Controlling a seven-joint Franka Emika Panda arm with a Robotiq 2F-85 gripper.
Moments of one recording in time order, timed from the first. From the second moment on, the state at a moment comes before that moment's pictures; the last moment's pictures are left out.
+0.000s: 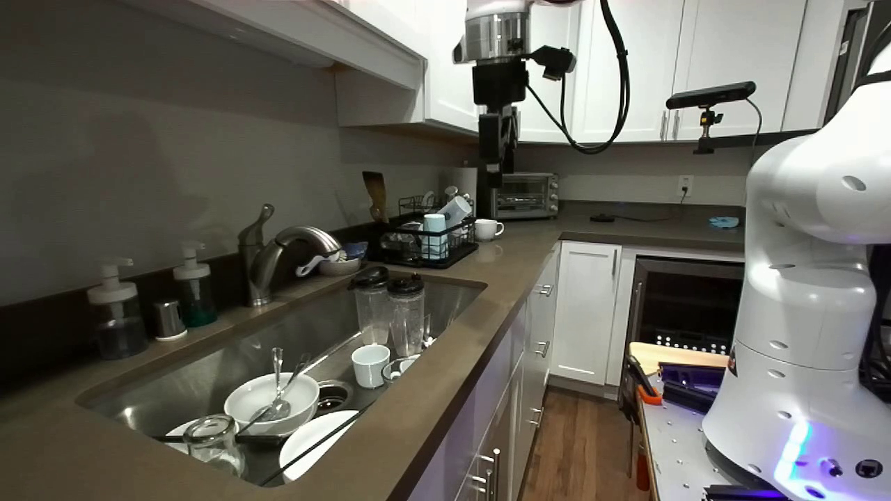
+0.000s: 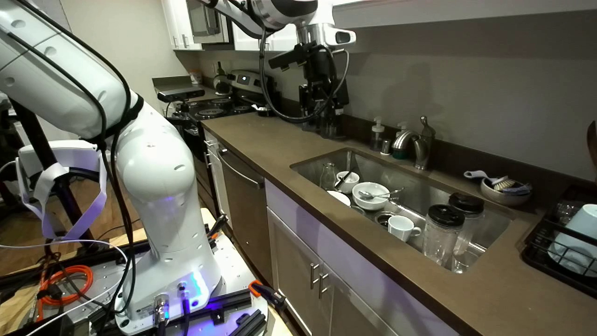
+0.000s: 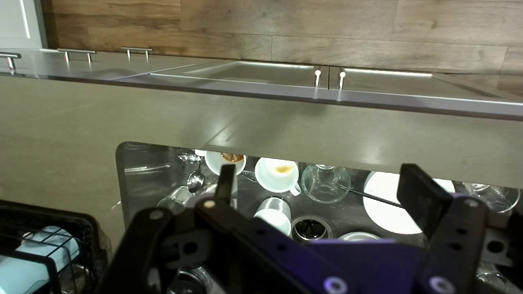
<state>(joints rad) -0.06 -0.58 0.06 -2.48 -0.21 1.89 0.04</state>
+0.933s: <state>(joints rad) -0.05 -0.58 0.04 -2.48 -0.20 1.90 0.04</state>
